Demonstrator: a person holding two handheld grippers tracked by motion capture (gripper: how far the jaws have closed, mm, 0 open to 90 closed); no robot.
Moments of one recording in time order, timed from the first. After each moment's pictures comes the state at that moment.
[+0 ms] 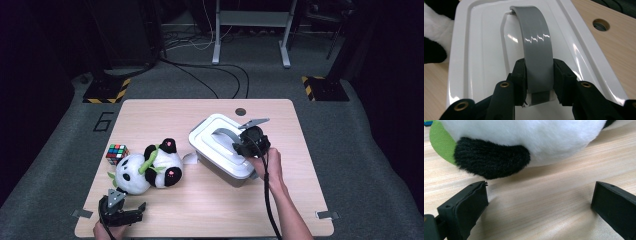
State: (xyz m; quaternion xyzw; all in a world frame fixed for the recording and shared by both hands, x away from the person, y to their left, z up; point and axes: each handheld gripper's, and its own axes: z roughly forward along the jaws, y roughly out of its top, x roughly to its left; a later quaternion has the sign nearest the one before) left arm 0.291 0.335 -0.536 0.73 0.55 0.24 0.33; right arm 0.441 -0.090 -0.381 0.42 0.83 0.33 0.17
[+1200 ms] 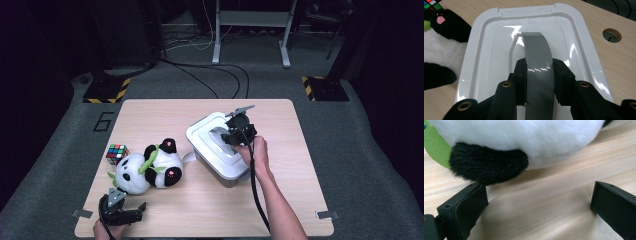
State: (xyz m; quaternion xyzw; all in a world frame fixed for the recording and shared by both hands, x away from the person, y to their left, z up) left arm 0.294 0.337 -0.535 0.74 0.54 0.23 0.33; right arm 0.469 -0.054 -0.365 0.43 0.83 0.33 0.15
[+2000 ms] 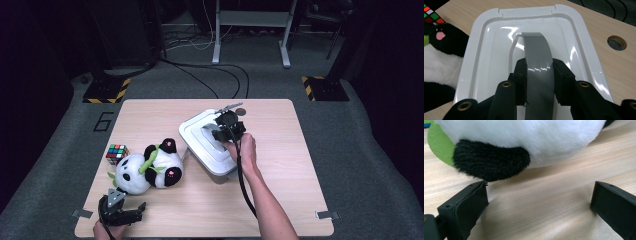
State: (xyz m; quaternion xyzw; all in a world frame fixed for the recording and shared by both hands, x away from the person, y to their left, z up) left arm 0.291 0.337 -0.536 0.73 0.54 0.24 0.33; right arm 0.479 -0.023 -0.367 0.44 0.82 0.33 0.16
